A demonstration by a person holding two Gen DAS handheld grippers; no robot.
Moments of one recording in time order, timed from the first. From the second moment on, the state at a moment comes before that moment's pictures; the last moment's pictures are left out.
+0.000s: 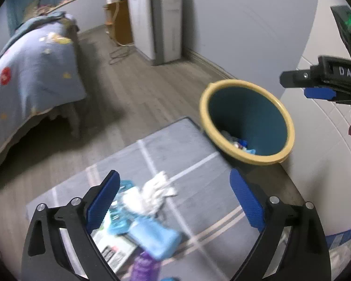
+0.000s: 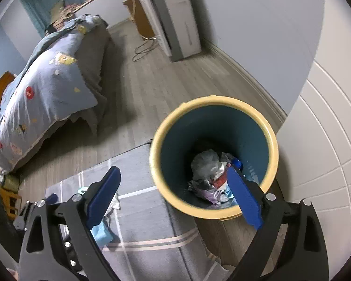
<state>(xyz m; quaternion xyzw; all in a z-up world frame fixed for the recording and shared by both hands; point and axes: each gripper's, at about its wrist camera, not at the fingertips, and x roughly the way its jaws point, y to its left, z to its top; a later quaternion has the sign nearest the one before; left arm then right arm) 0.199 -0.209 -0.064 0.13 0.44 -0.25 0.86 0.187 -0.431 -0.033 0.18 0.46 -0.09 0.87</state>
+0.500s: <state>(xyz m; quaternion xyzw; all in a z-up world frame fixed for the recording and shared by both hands) 0.174 -0.058 -0.044 0.08 0.43 -0.13 0.89 0.194 -0.335 -0.025 0.07 0.46 -0.04 0.88</state>
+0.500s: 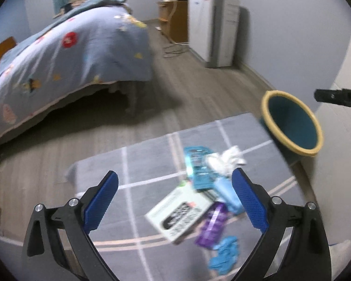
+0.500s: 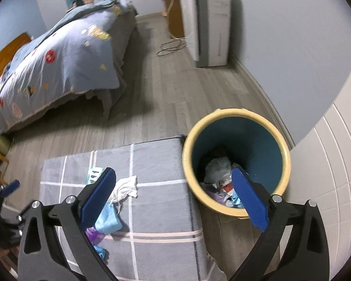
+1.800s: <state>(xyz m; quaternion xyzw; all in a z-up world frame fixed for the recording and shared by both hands) 0.200 -0.042 -0.150 0.14 0.55 -0.14 0.81 0.213 -0.227 -0.144 0.10 0.62 0.13 0.77</state>
